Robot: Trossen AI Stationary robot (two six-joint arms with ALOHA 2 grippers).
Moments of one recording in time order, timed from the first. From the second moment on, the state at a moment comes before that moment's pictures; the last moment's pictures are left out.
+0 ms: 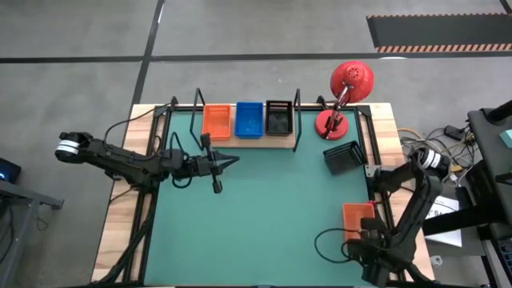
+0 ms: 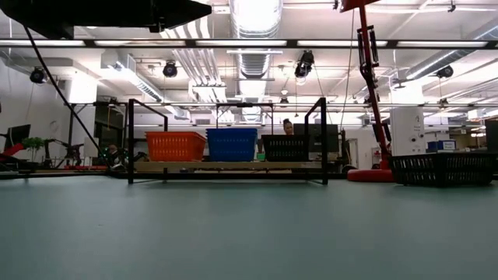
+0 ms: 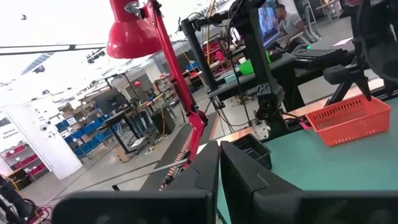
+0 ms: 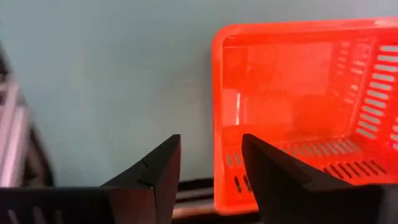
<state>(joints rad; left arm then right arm) -0.11 1.09 0.49 0.77 -0.30 0.50 1.13 1.66 1.15 -1.13 -0.07 1.19</state>
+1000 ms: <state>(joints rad) -0.12 0.88 0.47 0.70 -0.40 0.59 0.83 1.69 1.26 -1.00 0.30 0.95</state>
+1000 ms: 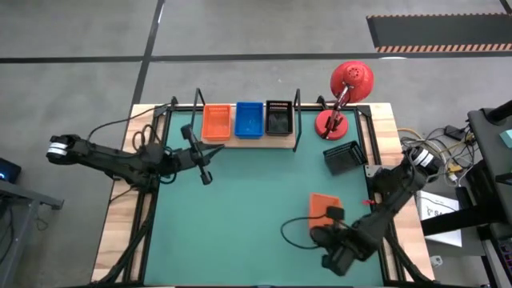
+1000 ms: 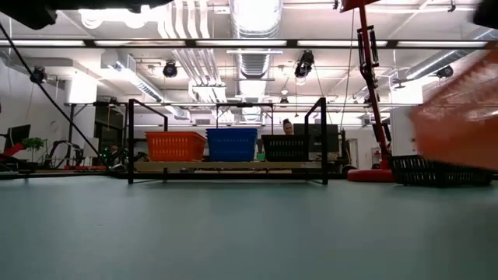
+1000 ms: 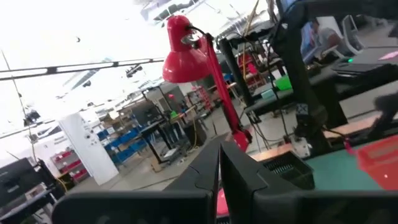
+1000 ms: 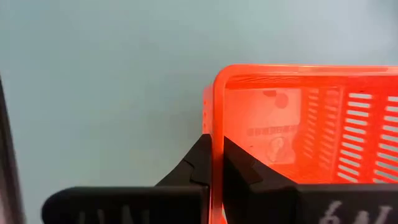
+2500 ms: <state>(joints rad) -0.13 0.63 0.28 0.76 -0.40 0.56 0.14 2.02 1.57 0.08 0.67 -0.22</state>
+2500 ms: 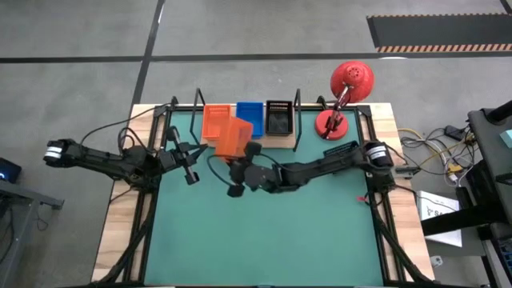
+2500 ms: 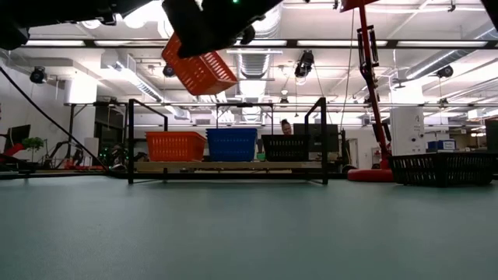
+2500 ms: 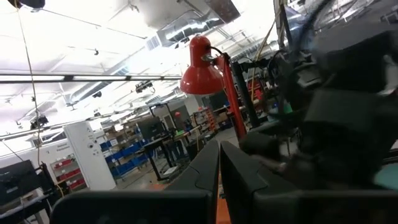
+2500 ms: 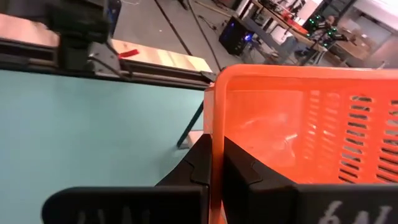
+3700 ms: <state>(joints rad) -0.13 0.60 0.27 0.81 -0.40 0.57 -0.18 2.23 1.90 -0.04 0.19 -0.18</state>
